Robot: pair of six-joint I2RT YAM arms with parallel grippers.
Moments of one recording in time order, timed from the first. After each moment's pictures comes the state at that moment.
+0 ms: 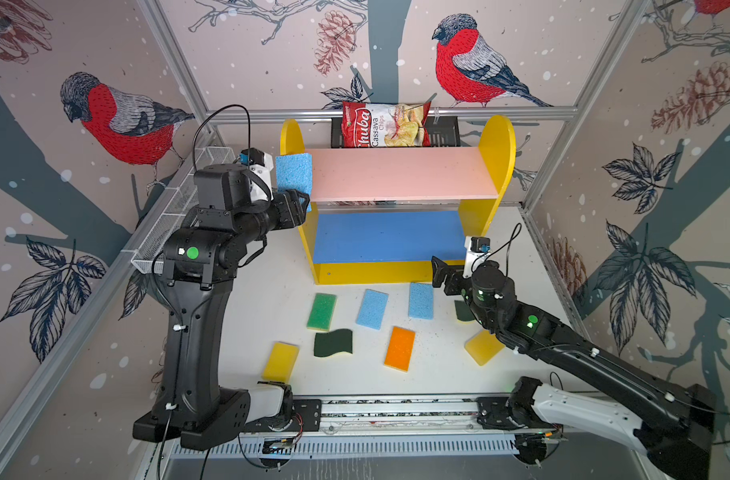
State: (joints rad) left arm -0.17 1.34 2.03 -1.11 0.19 -0.27; right arm 0.90 0.95 0.83 -0.20 0.57 0.37
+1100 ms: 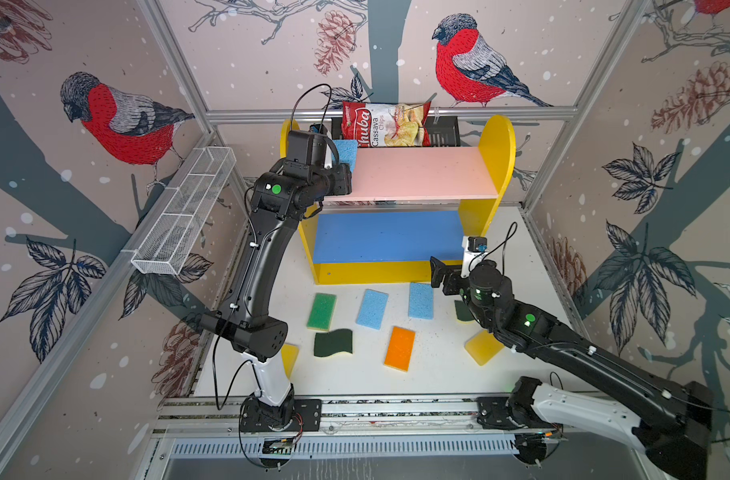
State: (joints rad) left arm -0.39 1.80 2.41 -1.12 -0.09 -0.28; right arm 0.90 0.96 0.82 -0.19 0.57 0.34
